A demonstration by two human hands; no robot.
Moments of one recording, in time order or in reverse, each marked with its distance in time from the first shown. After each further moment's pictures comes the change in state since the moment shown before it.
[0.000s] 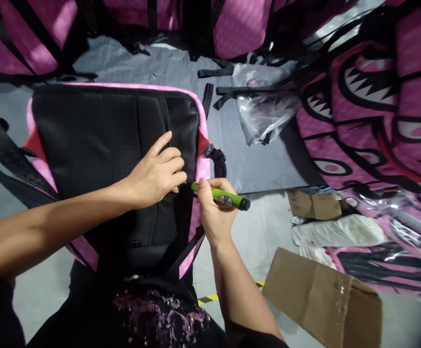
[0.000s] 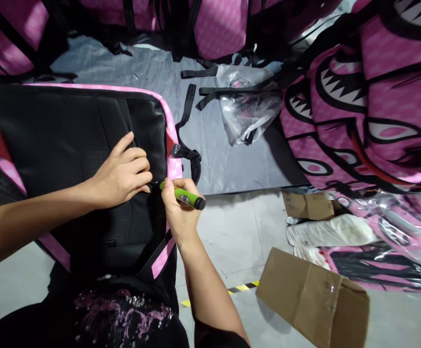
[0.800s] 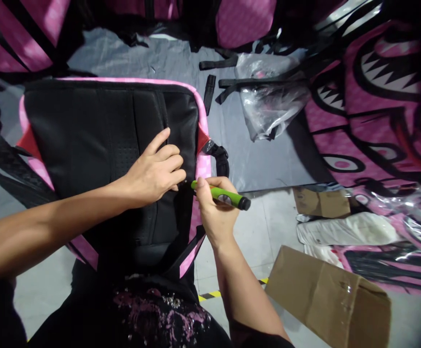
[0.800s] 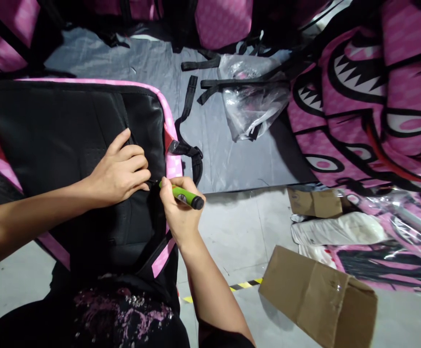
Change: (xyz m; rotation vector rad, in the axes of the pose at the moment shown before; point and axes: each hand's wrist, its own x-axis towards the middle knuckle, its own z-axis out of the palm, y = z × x) left_hand 0.005 0.001 -0.001 -0.008 -0.068 -0.013; right_hand 0.001 0.008 -0.004 0.009 -0.042 -0.031
